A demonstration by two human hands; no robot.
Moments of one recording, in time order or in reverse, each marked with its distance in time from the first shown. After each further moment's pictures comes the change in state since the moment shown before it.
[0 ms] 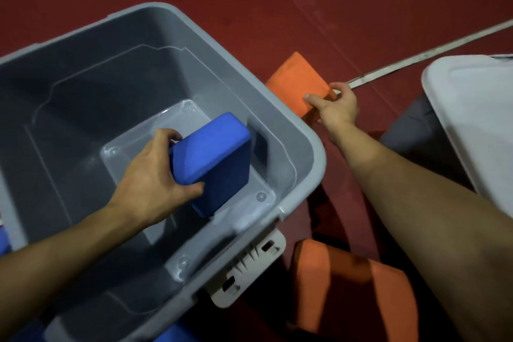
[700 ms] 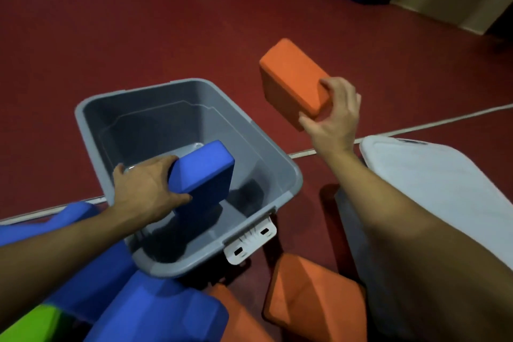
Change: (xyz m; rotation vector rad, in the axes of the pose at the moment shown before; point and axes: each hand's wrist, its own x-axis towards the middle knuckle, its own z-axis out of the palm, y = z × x) left_hand -0.082 -0.011 -0.077 0.253 0.193 -0.018; right_hand -0.166 -0.170 -0.091 -0.266 0.206 -1.118
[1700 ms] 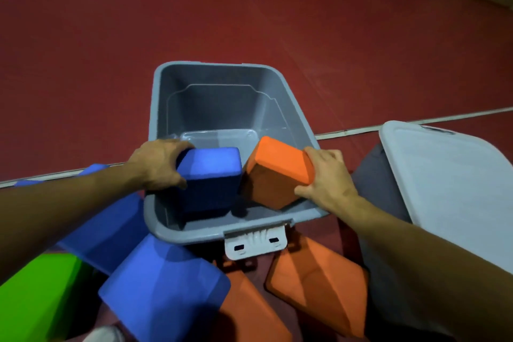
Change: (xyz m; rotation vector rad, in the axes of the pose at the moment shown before) left_hand 0.004 -0.023 0.001 0.096 -0.344 0.087; right_hand -0.122 0.020 -0.012 -0.265 -0.887 0.112
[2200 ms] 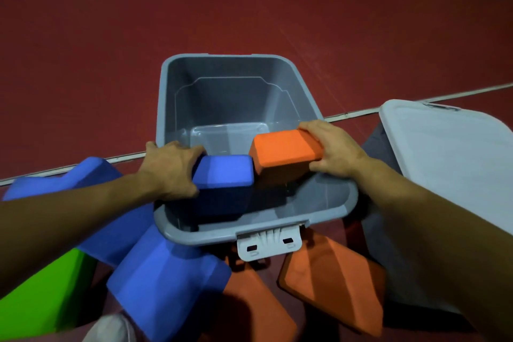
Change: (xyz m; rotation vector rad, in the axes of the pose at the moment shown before) left_hand -0.009 0.040 0.029 0.268 -0.017 0.085; right_hand 0.023 0.031 -0.027 0.033 -0.142 -0.228
